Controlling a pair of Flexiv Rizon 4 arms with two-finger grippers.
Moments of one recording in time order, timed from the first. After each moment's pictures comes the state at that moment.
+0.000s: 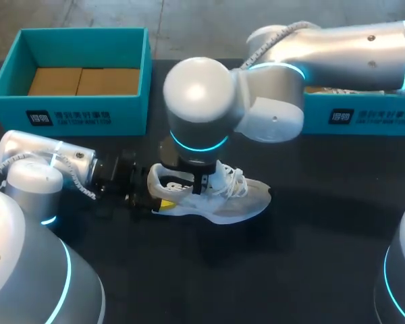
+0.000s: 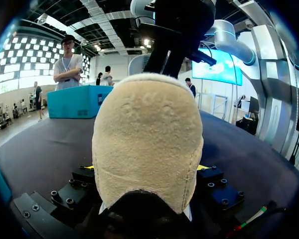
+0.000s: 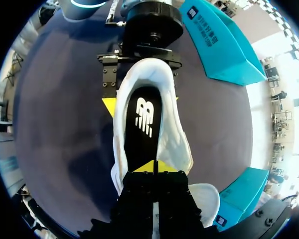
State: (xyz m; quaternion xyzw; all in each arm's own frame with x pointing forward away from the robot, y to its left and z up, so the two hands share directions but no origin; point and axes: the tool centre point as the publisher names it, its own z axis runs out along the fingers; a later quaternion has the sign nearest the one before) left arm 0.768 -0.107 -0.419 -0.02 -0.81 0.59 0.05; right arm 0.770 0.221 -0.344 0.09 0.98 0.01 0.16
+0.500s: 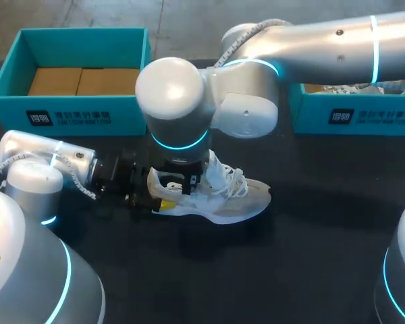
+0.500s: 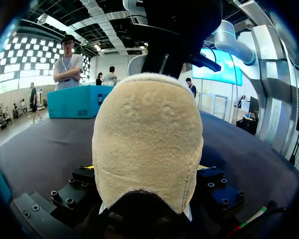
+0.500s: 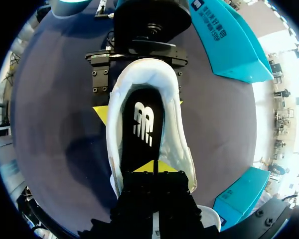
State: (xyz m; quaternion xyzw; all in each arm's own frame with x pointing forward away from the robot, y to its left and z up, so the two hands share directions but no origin) left arm 0.768 -0.107 -0.419 -0.02 -0.81 0.59 0.05; right arm 0.775 0.232 -0.360 0.10 0.98 -0.03 0.15
